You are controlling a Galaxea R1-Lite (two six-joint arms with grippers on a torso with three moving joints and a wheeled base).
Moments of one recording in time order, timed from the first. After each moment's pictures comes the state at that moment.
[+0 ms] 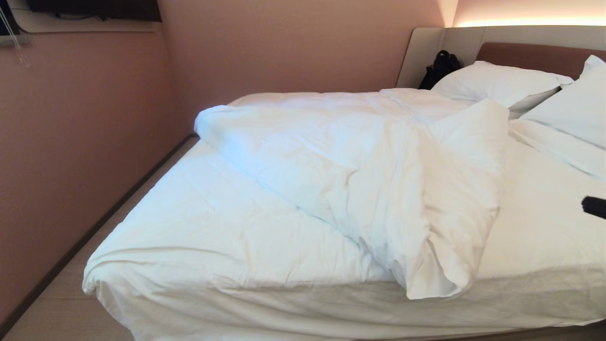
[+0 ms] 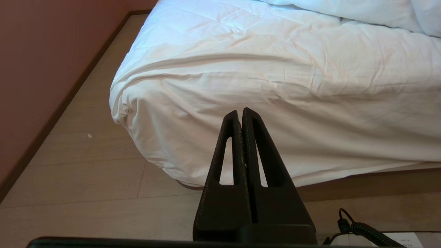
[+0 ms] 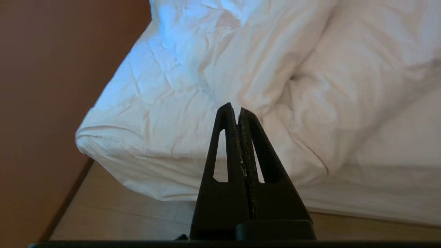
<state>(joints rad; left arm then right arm) 0.00 0.00 -0.01 0.05 -0.04 0.05 0.02 0.88 -0.68 -0.07 0.34 0.36</state>
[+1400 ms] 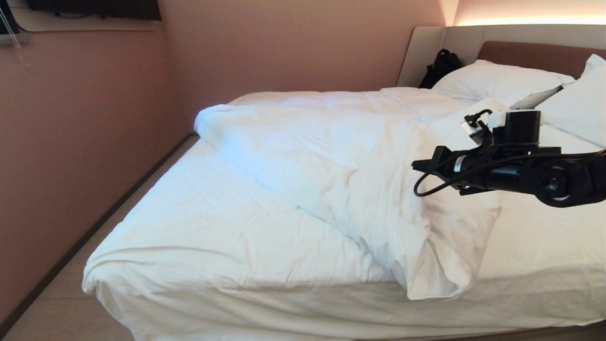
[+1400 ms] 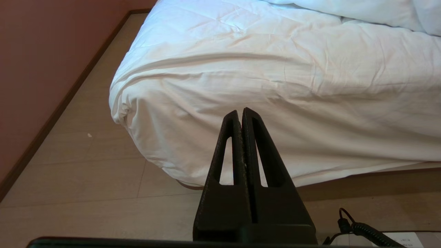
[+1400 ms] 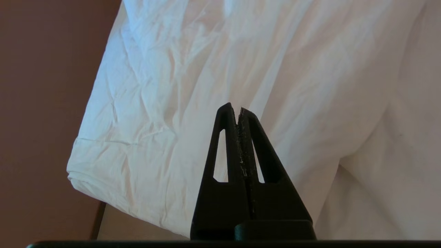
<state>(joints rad) 0.00 0.00 -0.01 0.05 -0.04 0.05 0.11 1.88 -1.21 -0.34 0.35 0.51</state>
